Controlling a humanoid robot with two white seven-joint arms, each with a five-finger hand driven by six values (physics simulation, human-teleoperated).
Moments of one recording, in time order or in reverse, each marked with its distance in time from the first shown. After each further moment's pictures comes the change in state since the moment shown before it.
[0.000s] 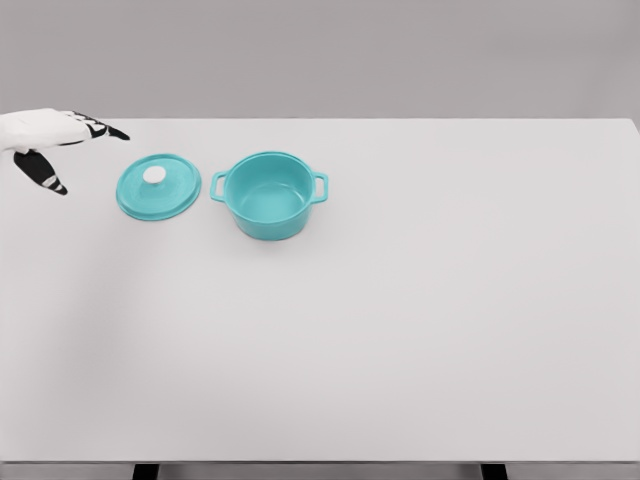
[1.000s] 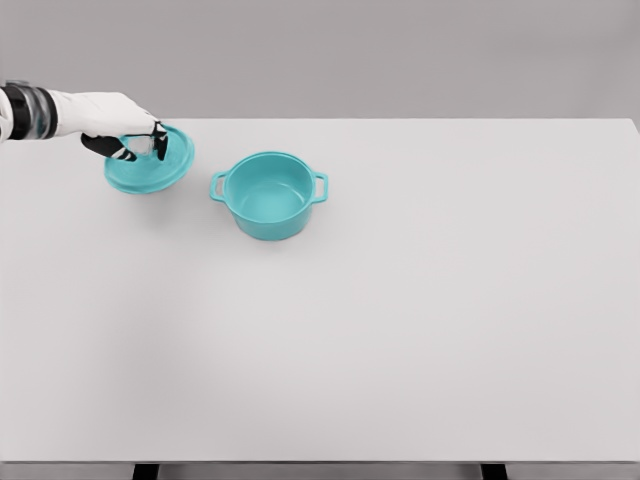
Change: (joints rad) left arm -0.133 -0.138 -0.145 -0.007 -0.130 0.000 -0.003; right arm 0.000 0.000 0.000 0.000 0.000 0.000 0.000
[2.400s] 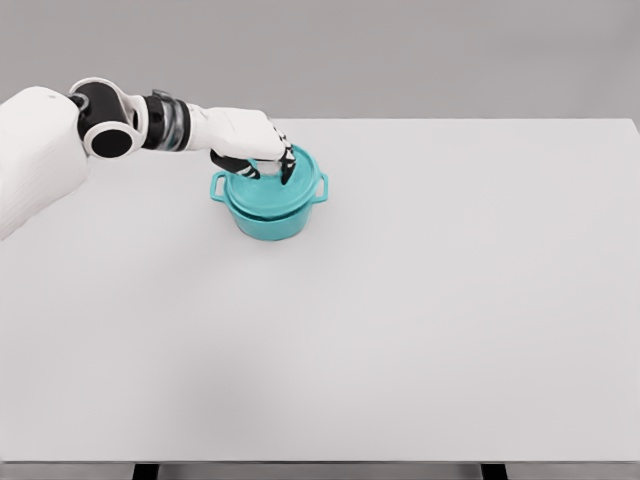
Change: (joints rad) left arm -0.005 -0.195 -0.042 -0.189 -0.011 0.000 0.003; right arm -0.002 0.000 0.000 0.000 0.000 0.000 0.000
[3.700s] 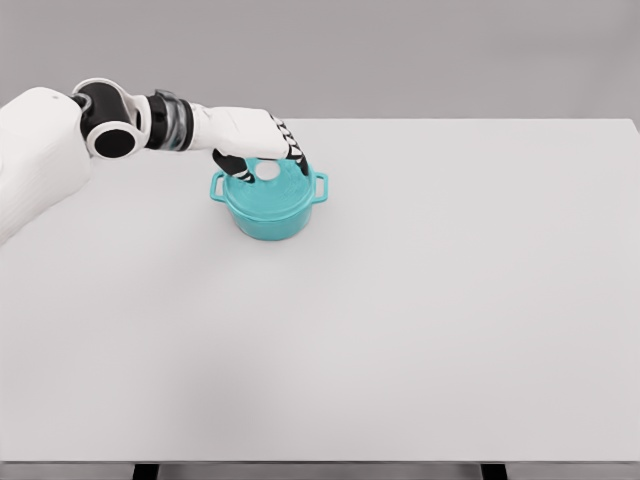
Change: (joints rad) left arm 0.008 -0.009 0.017 0.000 -0.003 0.000 0.000; right arm 0.002 0.000 0.000 0.000 0.000 0.000 0.000
